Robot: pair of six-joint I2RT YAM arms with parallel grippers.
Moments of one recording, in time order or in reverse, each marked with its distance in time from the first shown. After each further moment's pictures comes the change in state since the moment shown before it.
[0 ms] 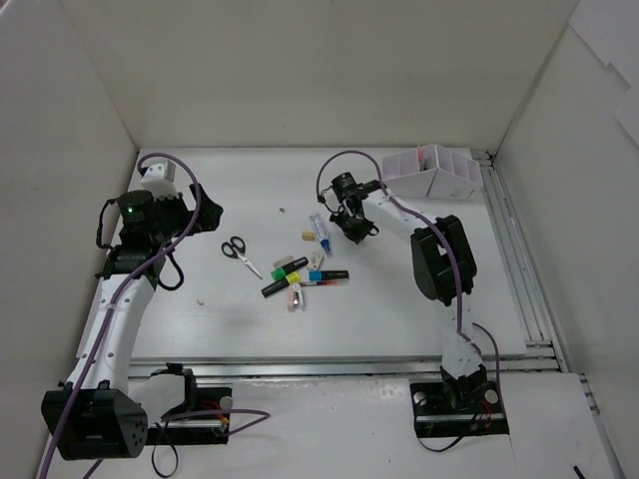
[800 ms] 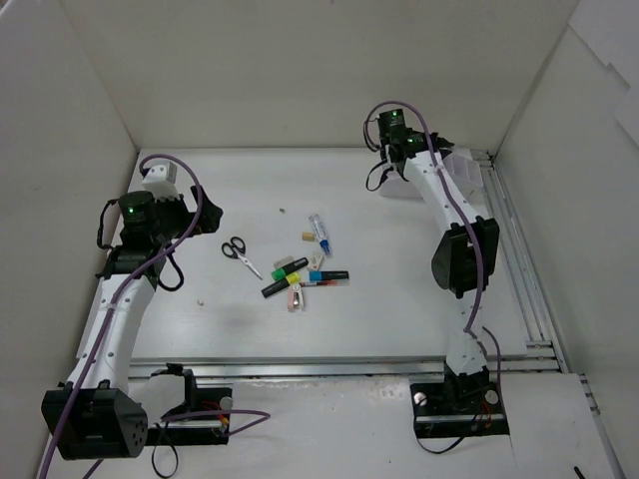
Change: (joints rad) left arm 0.000 -0.003 0.000 -0.014 -0.007 0.024; right arm -0.205 -0.043 0.435 -0.028 0.885 -0.868
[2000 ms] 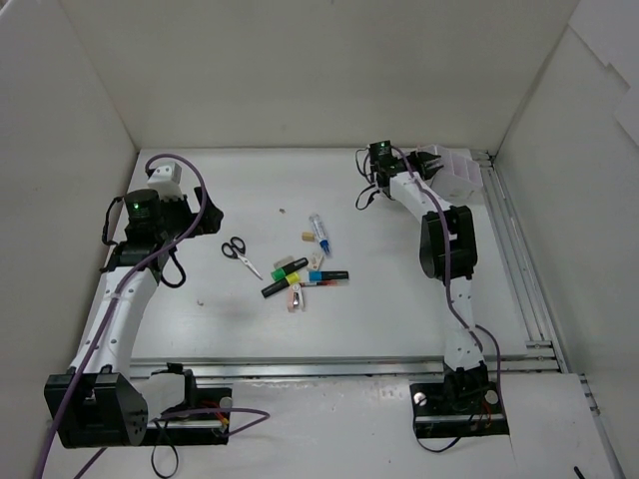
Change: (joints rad) left arm 0.000 0.059 0.000 0.001 -0.014 0.025; right arm -0.021 0.236 -0.149 0.370 0.140 -0.578
